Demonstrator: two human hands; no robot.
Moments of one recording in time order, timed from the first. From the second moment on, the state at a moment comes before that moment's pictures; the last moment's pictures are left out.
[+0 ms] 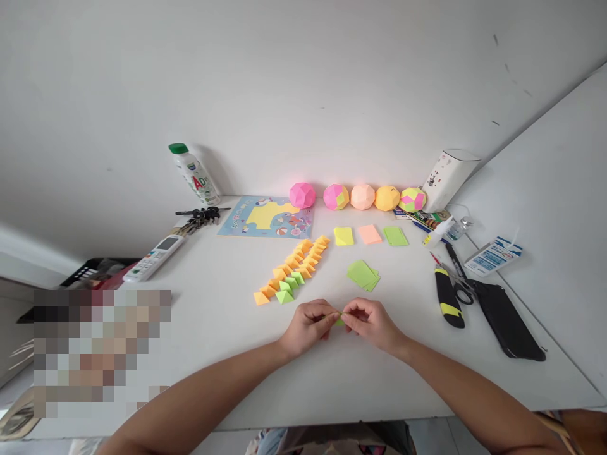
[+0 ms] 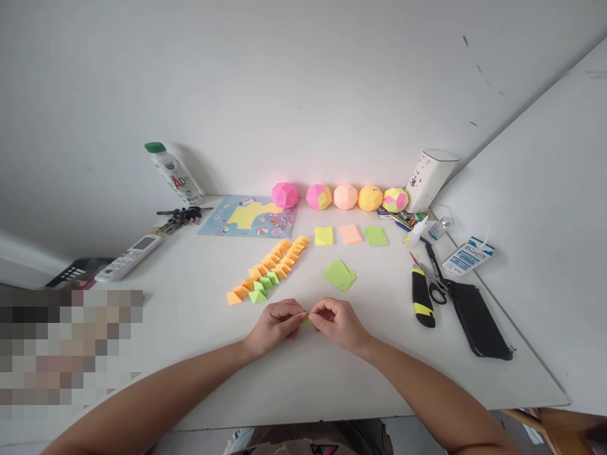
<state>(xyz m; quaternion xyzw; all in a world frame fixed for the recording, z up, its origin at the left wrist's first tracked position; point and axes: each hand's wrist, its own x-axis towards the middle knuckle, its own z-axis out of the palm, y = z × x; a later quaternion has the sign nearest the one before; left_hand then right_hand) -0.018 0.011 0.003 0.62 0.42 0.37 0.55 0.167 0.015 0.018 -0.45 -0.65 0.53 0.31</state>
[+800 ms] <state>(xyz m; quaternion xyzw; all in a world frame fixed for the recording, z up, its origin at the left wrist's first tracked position) -0.022 0.011 0.010 0.56 0.40 0.37 0.62 0.172 0.021 0.027 -0.45 -0.54 0.62 0.36</state>
